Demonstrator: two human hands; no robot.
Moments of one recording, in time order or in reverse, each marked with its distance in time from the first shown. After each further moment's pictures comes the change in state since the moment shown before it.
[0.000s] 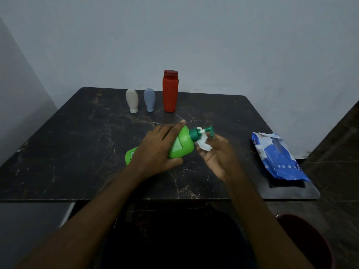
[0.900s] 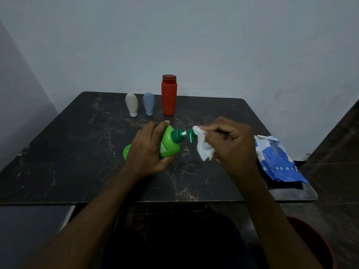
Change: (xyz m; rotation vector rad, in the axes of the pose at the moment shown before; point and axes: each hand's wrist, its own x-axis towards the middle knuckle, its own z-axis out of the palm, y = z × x) left_hand -0.006 -0.006 -0.010 -0.098 0.202 -0.050; right_hand -0.052 -0.058 0.042 -0.991 -0.054 -0.780
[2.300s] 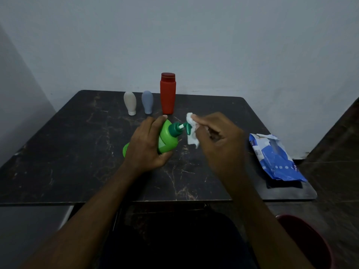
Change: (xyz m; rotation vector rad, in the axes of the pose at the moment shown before) left_hand 0.007 -0.005 0.003 -0.048 0.028 -0.021; right_hand -0.001 0.007 0.022 -0.159 0.123 -0.068
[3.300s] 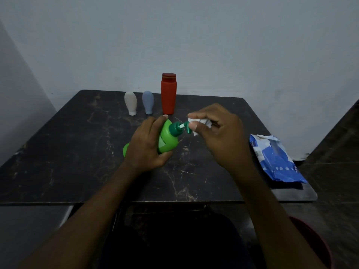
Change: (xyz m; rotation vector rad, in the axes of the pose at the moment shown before) left_hand 0.001 0.000 0.000 -0.010 0.000 0.017; right_hand 0.025 0.007 -0.006 0.023 -0.193 0.053
